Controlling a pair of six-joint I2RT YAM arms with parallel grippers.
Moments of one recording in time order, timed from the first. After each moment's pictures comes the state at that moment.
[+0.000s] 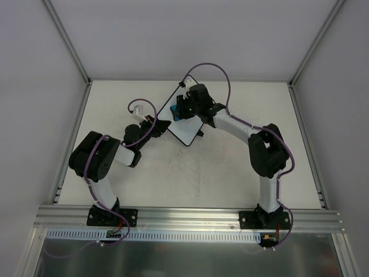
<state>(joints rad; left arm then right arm) -0.35 1.78 0.51 1.23 0.23 -0.86 0.65 1.99 1.54 -0.10 -0.17 0.26</state>
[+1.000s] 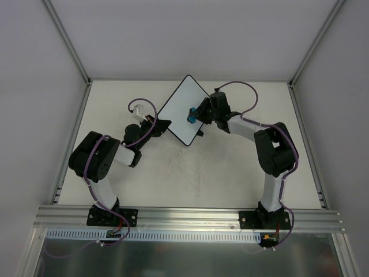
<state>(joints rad) -0.35 1.78 0.52 1.23 0.23 -0.86 0.49 1.95 1.27 0.09 -0.12 0.87</state>
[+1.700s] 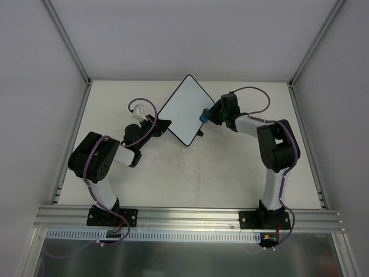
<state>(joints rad) -0.35 1.77 0.52 1.23 0.23 -0.85 0.39 1.98 1.22 0.11 -0.08 0.96</state>
